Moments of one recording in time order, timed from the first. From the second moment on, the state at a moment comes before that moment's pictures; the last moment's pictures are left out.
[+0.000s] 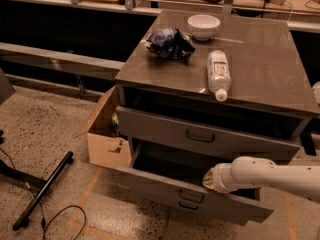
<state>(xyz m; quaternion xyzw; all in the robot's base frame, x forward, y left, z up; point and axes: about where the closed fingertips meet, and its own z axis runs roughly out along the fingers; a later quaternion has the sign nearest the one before) 0.542 -0.196 0.456 -0.66 0.71 -0.01 0.25</state>
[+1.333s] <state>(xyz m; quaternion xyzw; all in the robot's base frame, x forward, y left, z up) 0.361 -0.194 0.447 -0.69 0.70 0.15 0.11</state>
